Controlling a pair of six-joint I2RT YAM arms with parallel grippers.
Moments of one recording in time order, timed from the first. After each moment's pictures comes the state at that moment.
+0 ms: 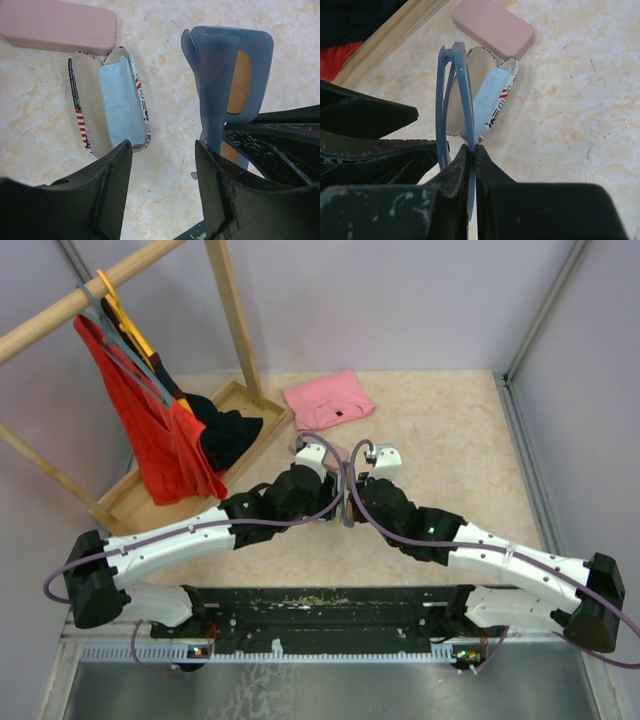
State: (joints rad) left arm -1.08 1.32 1.02 -0.24 -0.41 -0.50; right arm 1.06 1.04 0.84 -0.33 0.59 0.58
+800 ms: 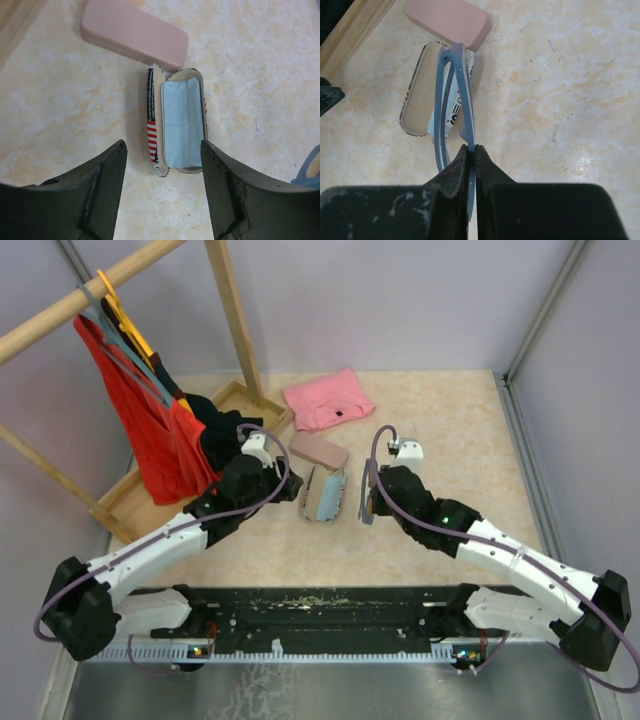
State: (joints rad) left arm -0.75 1.13 0.74 -0.04 -0.26 -0.51; right arm 0.89 0.98 0.84 -0.47 0.52 0.62
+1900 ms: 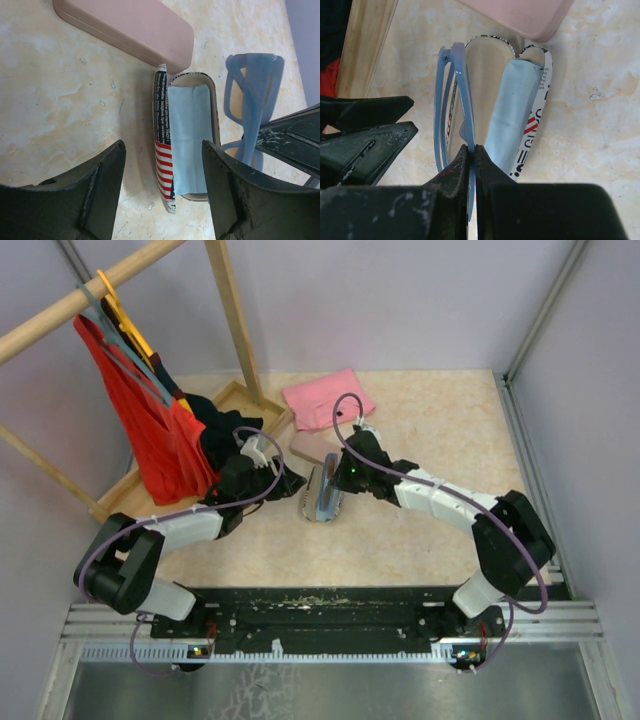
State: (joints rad) left arm -0.50 1.44 0.57 0.48 0.14 -0.64; right arm 0.69 1.54 1.01 -0.21 0.05 0.79
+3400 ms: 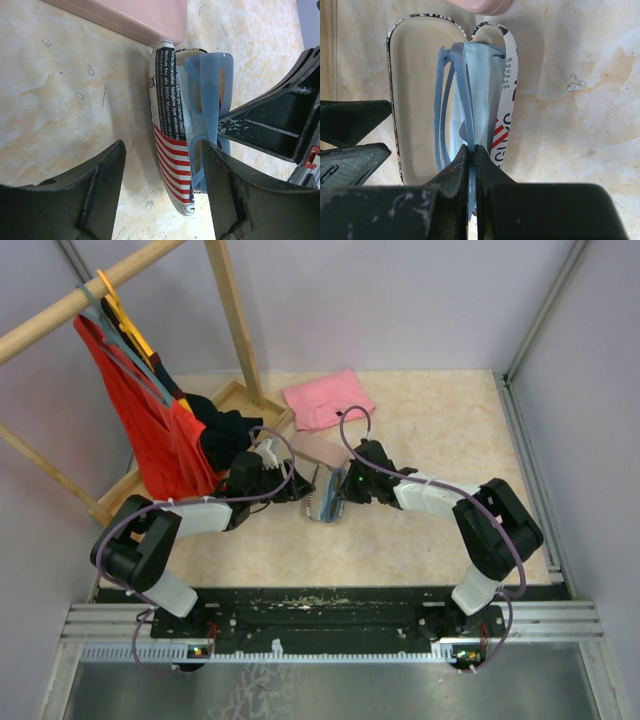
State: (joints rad) left arm -0.50 1.58 0.62 0.50 0.27 -0.60; right arm 0.62 1.65 0.91 -0.08 -0.07 0.84
